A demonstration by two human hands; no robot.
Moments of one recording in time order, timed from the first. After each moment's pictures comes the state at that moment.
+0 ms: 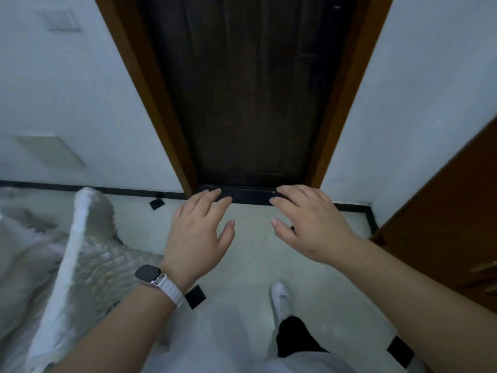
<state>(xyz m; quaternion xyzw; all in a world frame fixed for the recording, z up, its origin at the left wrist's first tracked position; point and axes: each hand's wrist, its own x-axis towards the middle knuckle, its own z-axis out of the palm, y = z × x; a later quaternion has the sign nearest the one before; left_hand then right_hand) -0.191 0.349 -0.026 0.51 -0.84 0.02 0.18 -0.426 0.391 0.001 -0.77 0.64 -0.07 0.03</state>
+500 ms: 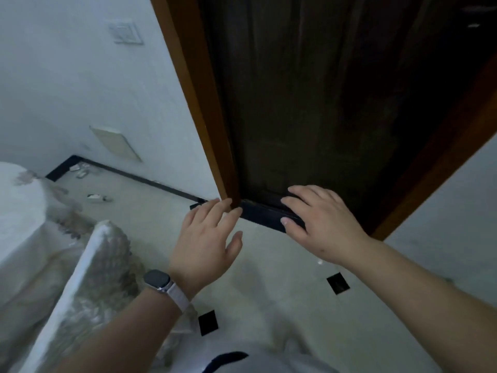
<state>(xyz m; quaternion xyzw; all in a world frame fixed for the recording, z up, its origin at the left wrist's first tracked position) -0.227 0.146 -0.016 0.61 -0.79 0.08 0.10 -0.471 0.104 0.003 -0.85 0.52 -0.07 0.08</state>
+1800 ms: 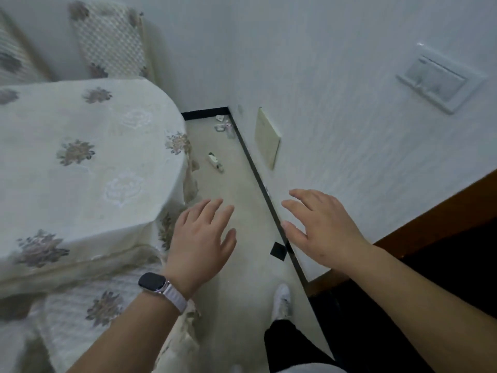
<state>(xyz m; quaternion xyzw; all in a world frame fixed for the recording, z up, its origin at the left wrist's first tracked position) 0.213 -0.087 -0.070 0.88 -0.44 0.09 0.15 0.067 -0.295 -0.022 -0.99 0.11 -0.10 0.03</state>
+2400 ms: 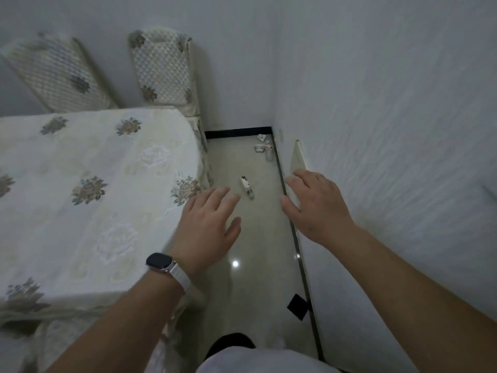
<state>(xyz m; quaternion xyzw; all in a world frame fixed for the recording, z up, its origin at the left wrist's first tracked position) 0.372 -0.290 -0.032 0.91 -0.37 0.13 0.11 0.299 -0.524 -0.021 -0.98 0.08 -0.13 0.11</state>
